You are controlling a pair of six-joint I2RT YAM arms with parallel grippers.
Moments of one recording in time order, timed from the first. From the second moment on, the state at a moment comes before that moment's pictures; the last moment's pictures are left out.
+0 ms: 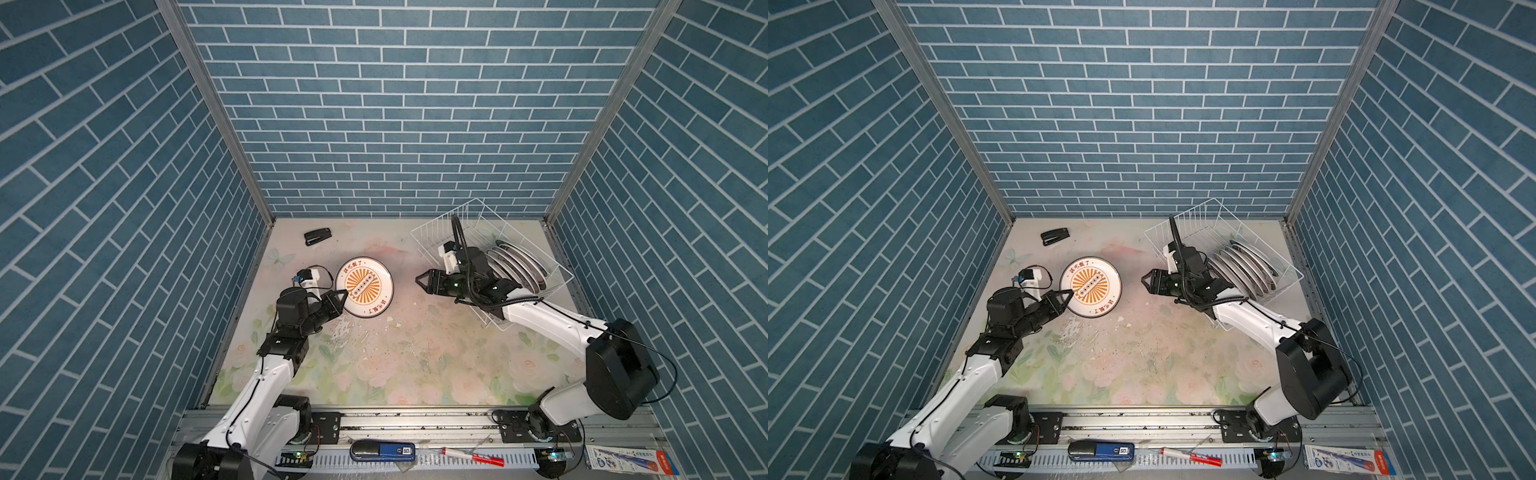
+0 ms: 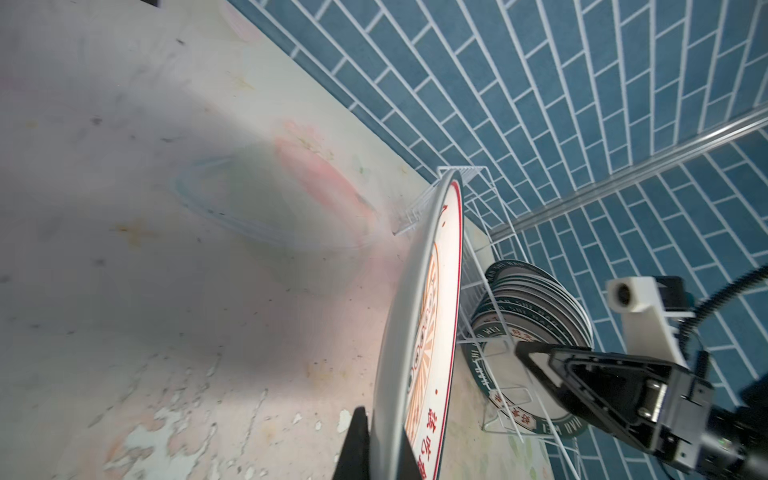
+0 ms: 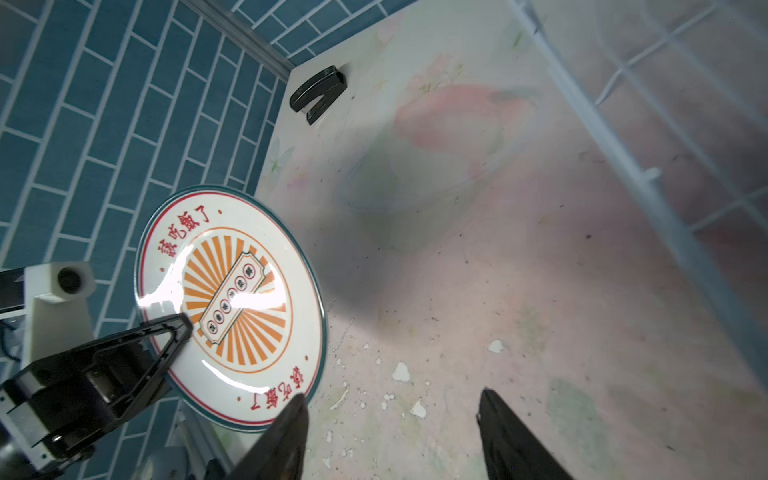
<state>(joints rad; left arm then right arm) -0.08 0.87 0.43 0.00 0.42 -0.71 0.68 1.47 1.04 -0.21 -0.22 0.59</state>
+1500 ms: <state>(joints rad) 0.25 1.50 0.55 0.05 0.47 -0.63 0.77 0.93 0.83 -0.57 0.58 0.22</state>
